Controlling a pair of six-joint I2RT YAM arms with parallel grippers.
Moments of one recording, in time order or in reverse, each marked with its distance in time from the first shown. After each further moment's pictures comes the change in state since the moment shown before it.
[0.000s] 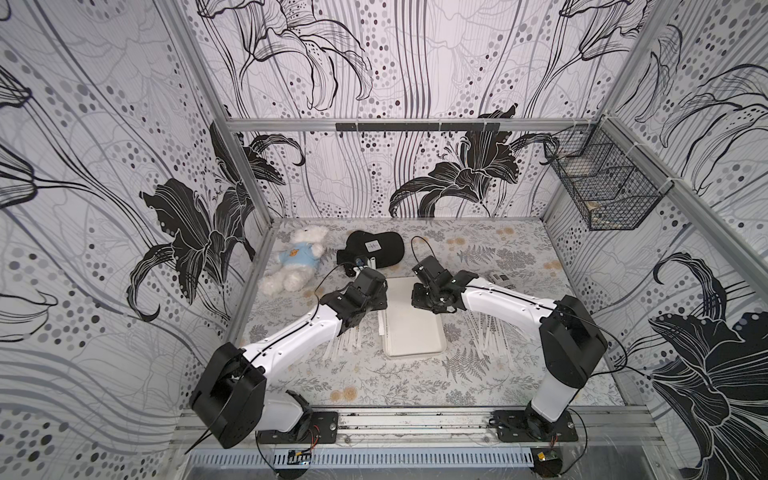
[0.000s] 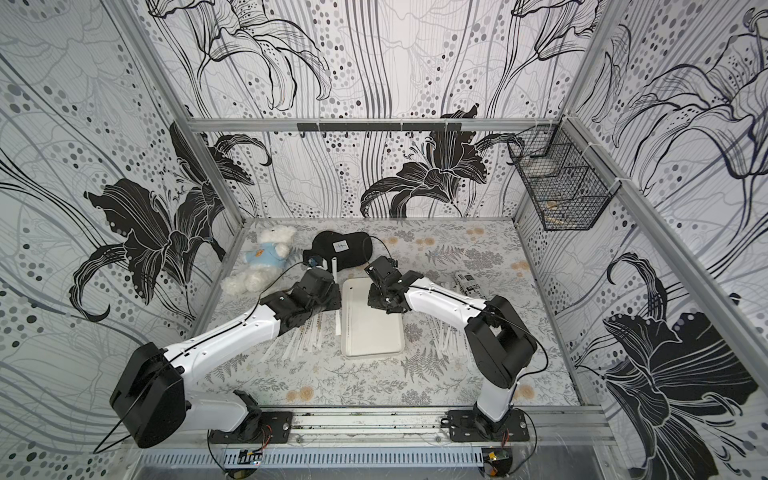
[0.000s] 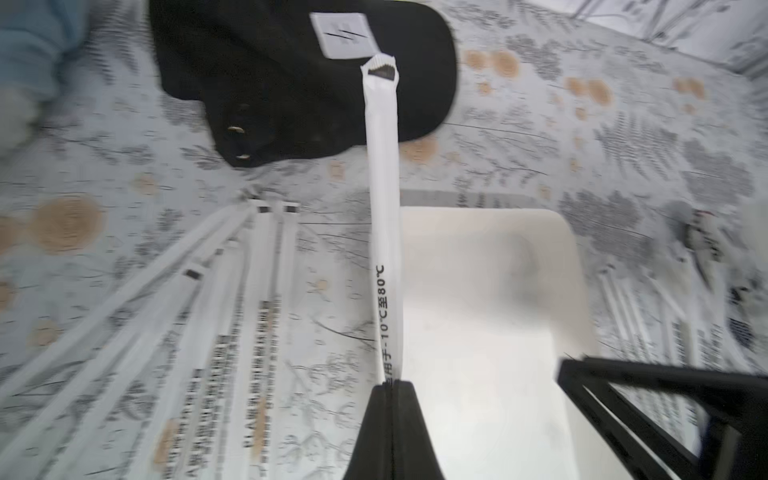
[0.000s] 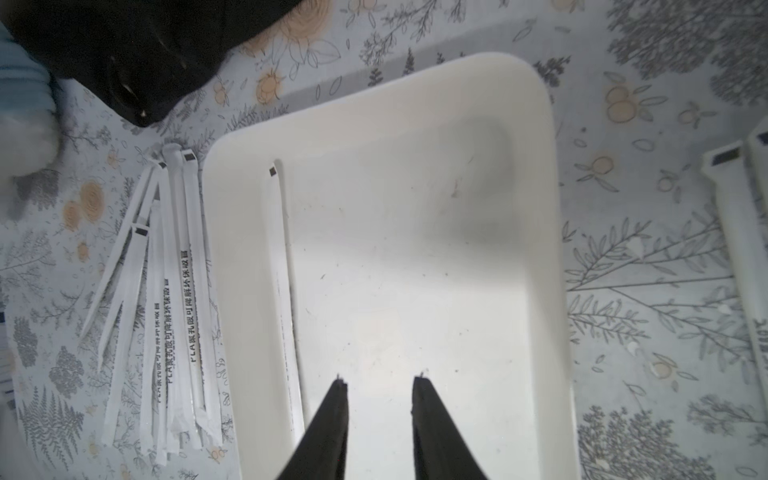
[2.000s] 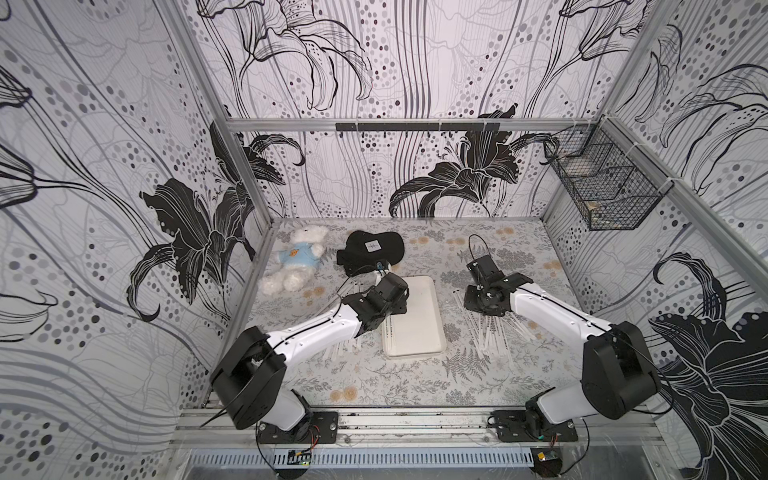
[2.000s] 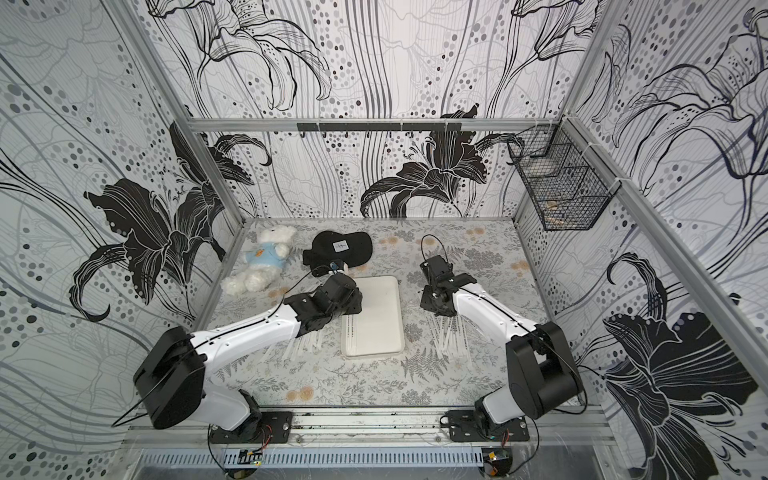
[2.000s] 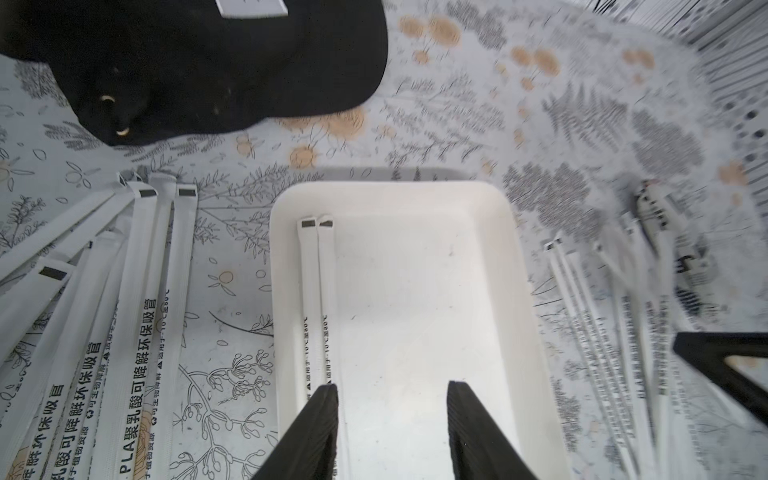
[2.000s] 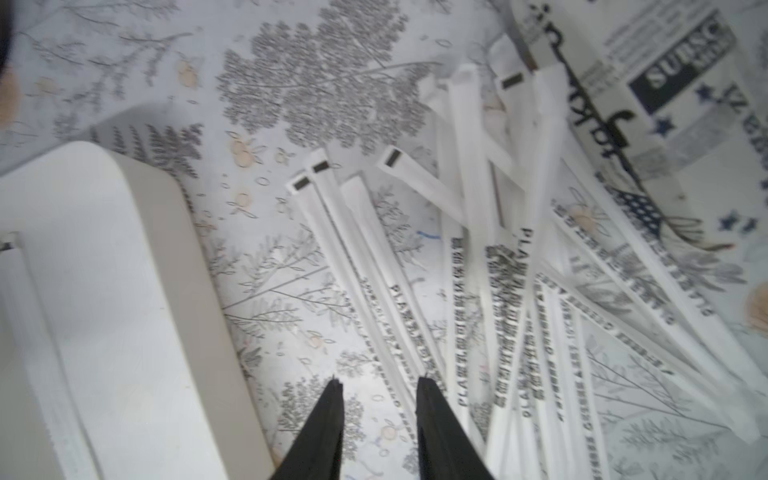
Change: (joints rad) left arm -0.084 0.079 0.062 0.044 -0.051 -0.047; right arm -0.334 -0.272 -0.280 -0.156 0.084 -0.180
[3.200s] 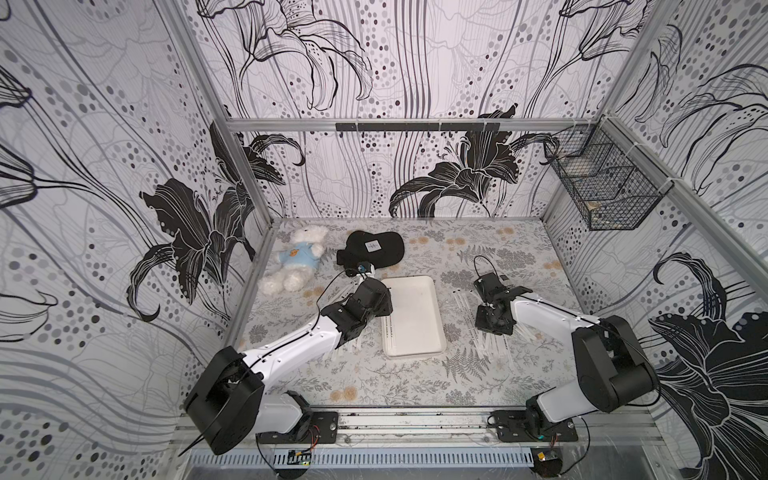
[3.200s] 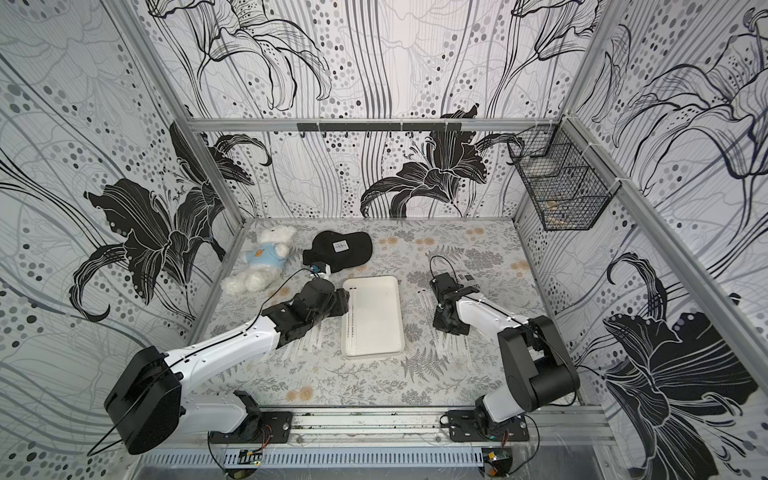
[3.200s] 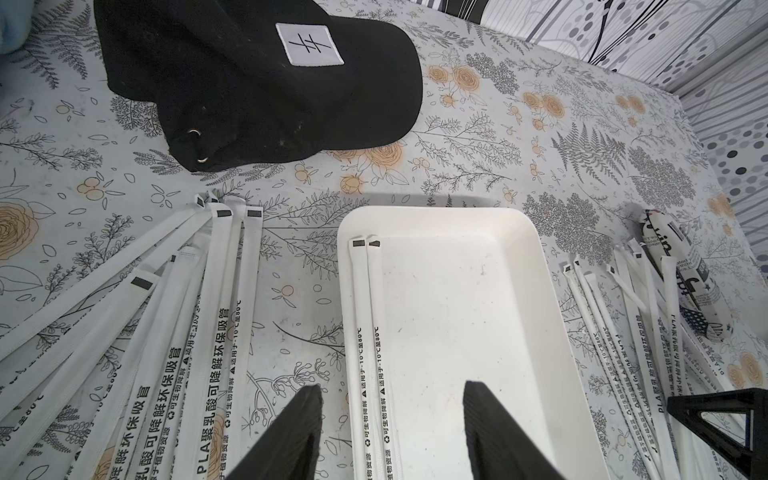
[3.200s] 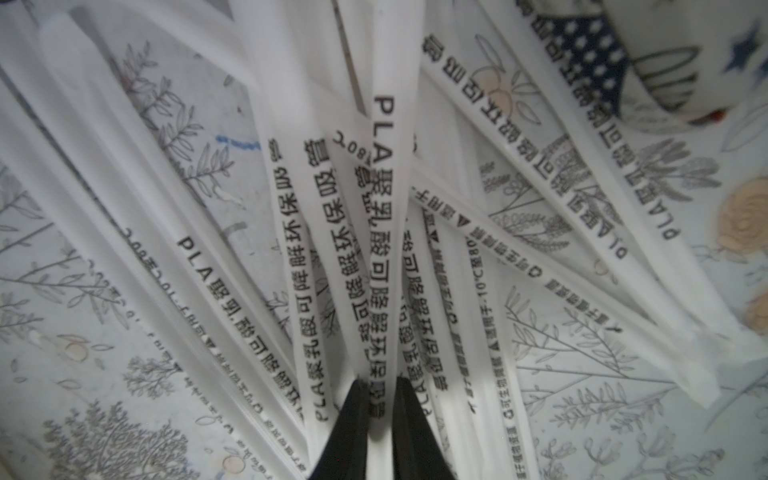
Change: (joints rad) left arm 0.082 -0.124 -0.182 0.118 0.021 0.060; right arm -0.047 0.046 -0.154 0.016 0.032 -0.027
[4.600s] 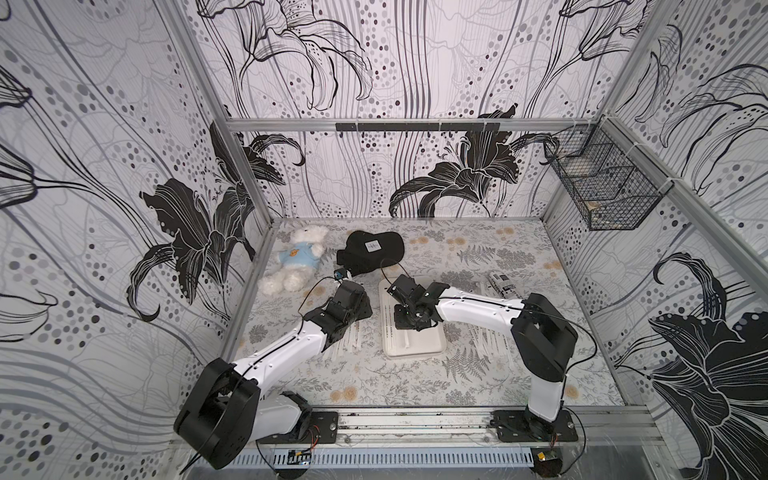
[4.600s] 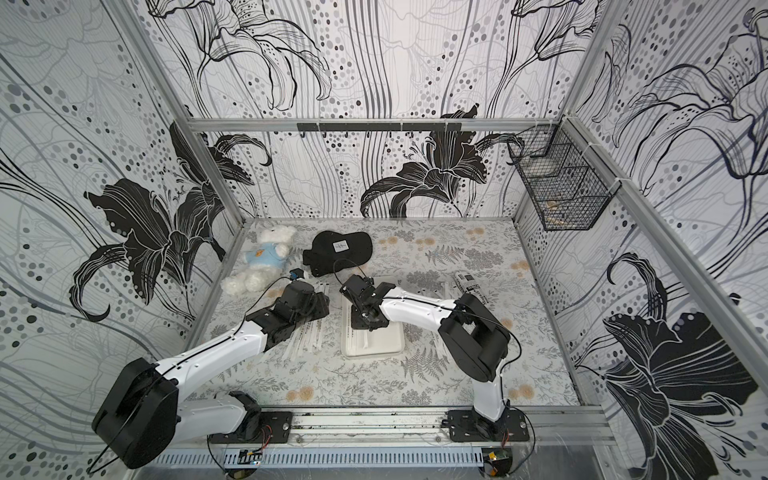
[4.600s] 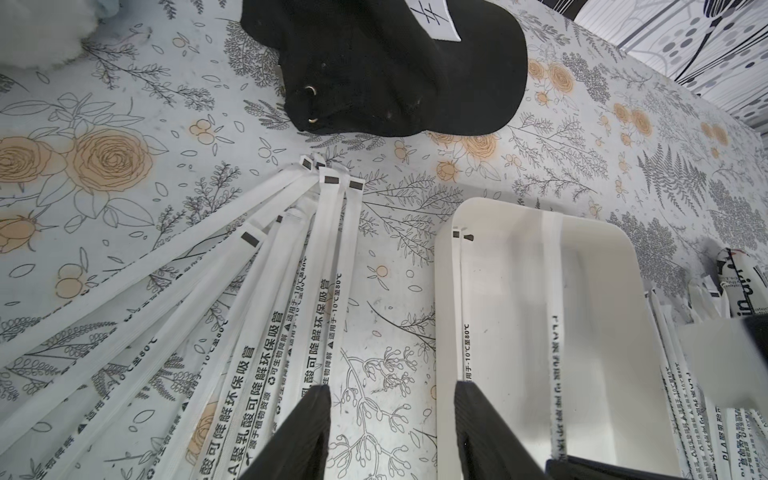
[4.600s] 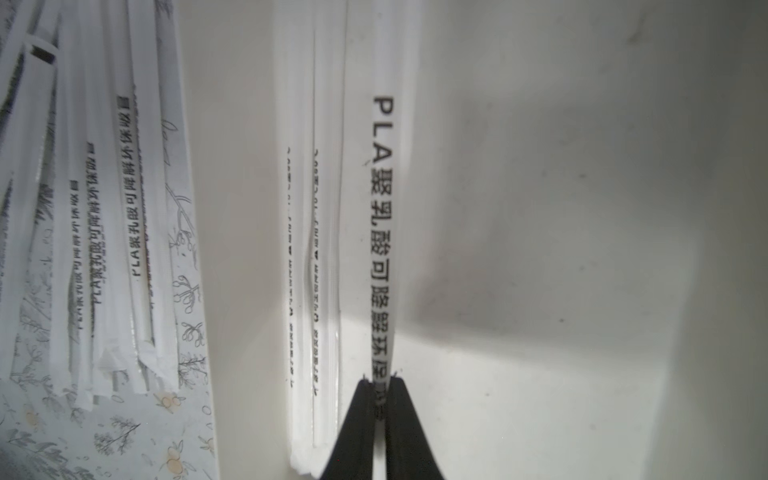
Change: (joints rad) left arm 0.165 -0.086 -0.140 0.001 0.074 -0.035; right arm 0.551 0.391 0.512 0.059 -0.133 0.195
